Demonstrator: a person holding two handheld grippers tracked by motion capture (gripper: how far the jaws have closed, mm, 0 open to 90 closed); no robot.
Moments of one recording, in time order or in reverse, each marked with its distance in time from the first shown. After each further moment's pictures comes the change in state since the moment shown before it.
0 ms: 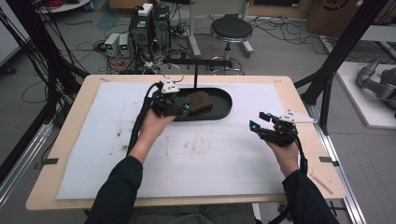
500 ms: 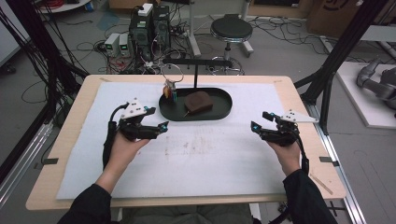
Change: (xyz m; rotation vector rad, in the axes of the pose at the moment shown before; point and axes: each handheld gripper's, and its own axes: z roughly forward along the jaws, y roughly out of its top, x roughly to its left) left arm -0.005 -0.062 -0.088 -0.095 -0.037 -0.061; right arm -0.006 -0.002 -0.001 0.017 -0.015 0.005
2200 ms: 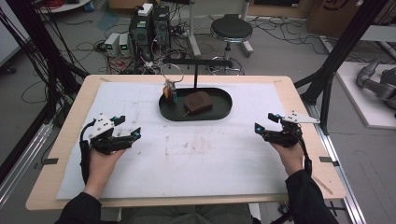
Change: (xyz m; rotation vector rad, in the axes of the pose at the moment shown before) left arm 0.029 -0.058 -0.039 -0.085 0.177 -0.066; right arm -0.009 -0.007 -0.004 0.042 -0.065 0.004
